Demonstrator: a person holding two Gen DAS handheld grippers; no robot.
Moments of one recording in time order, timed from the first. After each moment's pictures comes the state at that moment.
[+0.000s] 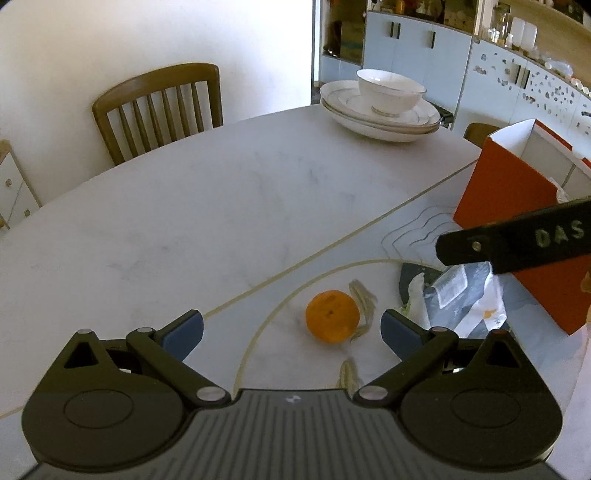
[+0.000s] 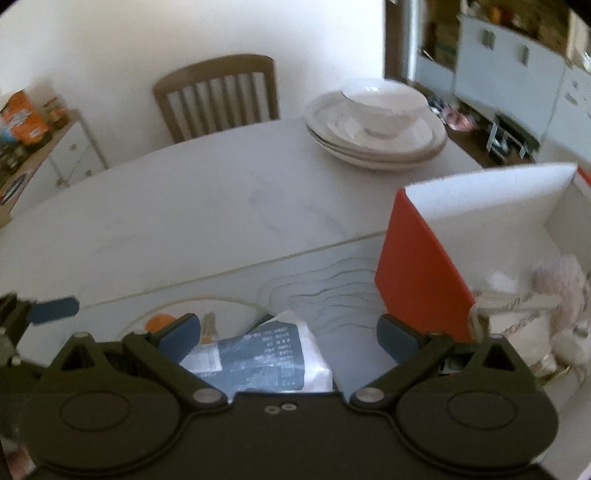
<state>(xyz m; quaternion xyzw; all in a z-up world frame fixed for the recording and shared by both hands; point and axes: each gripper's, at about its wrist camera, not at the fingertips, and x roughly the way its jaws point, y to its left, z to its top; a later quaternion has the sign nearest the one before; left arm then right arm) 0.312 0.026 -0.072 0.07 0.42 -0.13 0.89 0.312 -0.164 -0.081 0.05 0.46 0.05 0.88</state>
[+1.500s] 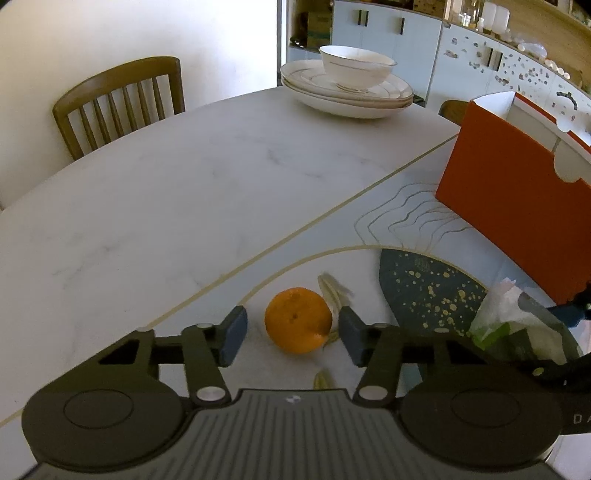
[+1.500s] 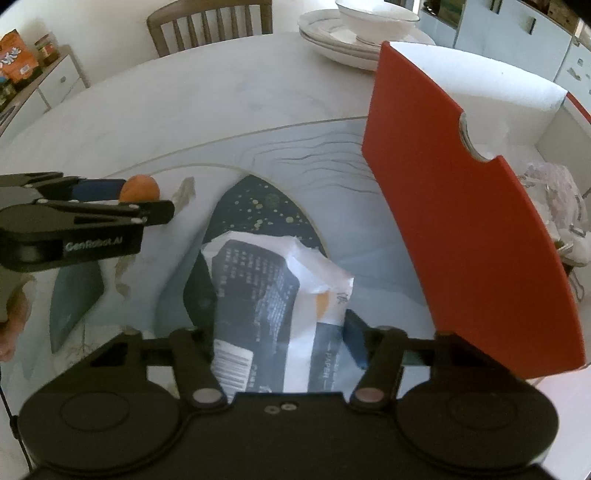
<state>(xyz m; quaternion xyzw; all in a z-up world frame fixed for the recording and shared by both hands) 0.328 0.006 -0.104 0.08 0.43 -0.18 0.88 0.256 -0.166 -0.129 0.01 0.54 0.04 0.84</state>
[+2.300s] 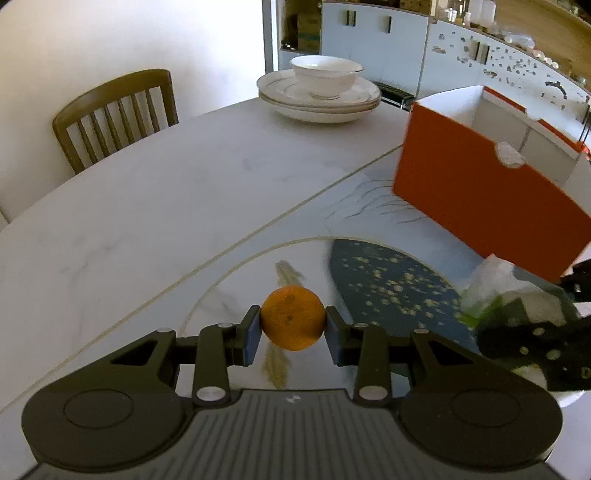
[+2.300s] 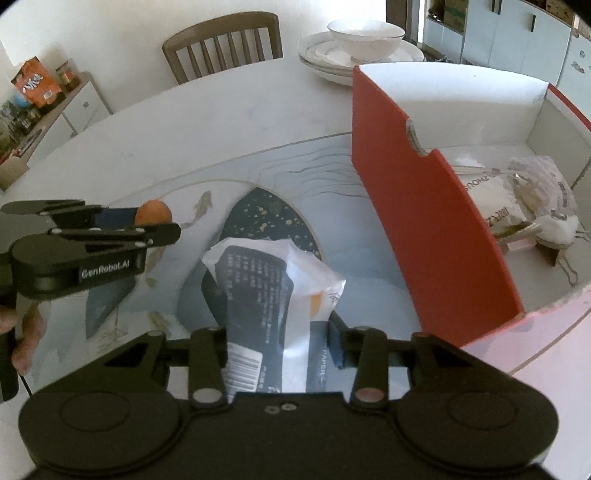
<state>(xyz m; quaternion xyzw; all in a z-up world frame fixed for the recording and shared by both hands) 0.284 -0.014 -0.075 0.10 0.42 -0.19 0.88 0.227 -0.188 -0.104 0.04 0.51 0.08 0.85</state>
